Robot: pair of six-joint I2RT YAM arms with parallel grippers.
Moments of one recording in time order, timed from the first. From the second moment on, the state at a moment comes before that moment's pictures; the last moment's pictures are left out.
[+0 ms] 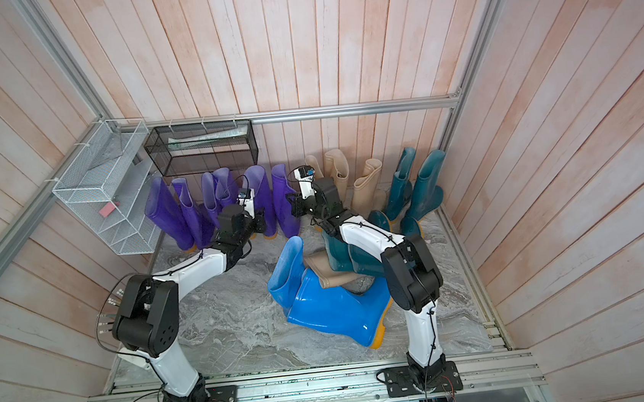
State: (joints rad) left arm -0.35 1.76 1.16 0.32 -0.07 -0.07; right arm 0.54 1.99 1.54 0.24 -0.30 0.34
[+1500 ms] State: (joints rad) left arm -0.82 1.18 1.06 -0.38 -0.06 -0.22; right arm 0.59 1.04 0.83 0.05 0.04 0.23
